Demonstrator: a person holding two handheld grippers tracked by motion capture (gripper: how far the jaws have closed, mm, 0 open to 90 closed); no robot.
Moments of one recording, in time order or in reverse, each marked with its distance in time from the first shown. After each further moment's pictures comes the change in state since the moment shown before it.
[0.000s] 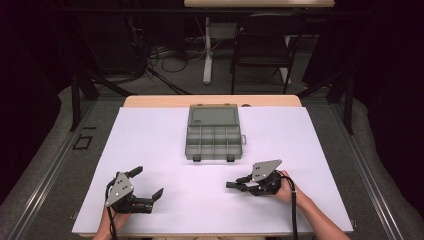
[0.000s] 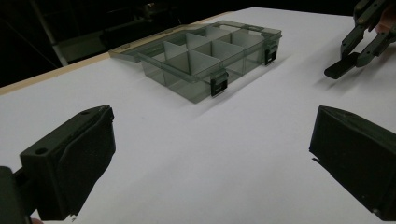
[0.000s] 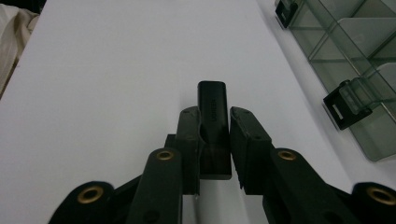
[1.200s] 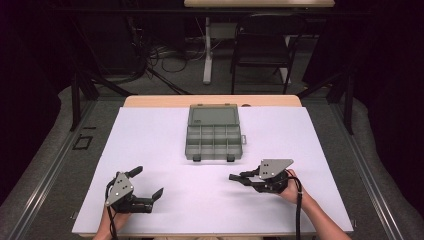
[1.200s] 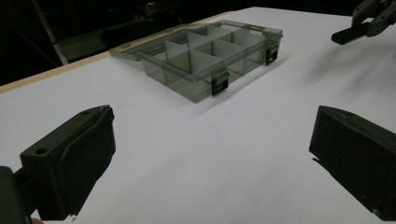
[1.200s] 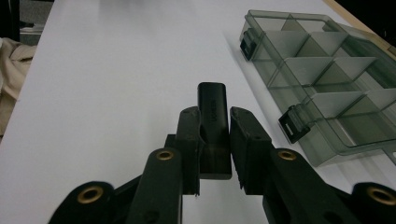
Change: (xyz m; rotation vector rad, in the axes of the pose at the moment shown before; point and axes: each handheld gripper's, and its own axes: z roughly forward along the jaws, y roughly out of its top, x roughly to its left) left arm 0.001 0.000 0.000 0.005 0.003 -0.003; right arm 0.006 0.014 -0.027 -0.075 -0.111 0.000
